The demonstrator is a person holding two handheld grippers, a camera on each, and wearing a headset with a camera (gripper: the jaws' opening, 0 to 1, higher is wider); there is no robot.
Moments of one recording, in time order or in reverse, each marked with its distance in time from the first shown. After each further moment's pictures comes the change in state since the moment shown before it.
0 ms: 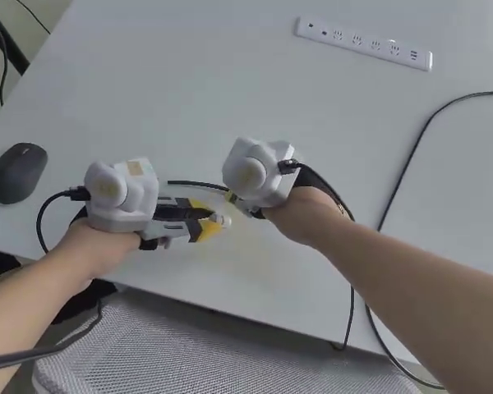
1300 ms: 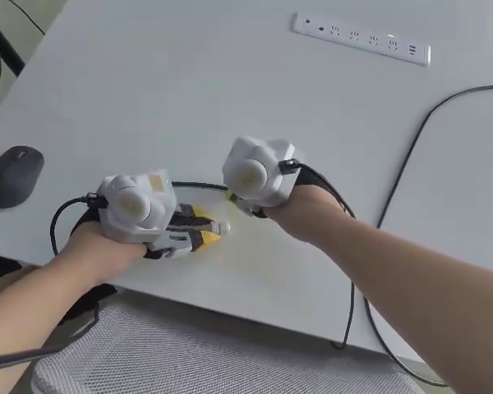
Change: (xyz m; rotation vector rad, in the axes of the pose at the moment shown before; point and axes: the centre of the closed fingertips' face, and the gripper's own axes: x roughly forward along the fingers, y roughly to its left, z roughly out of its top) left arm 0.008 -0.003 -0.016 0.196 0.156 0.027; right arm -0.003 -0.006 -0.004 -0.032 -0.003 -0.019
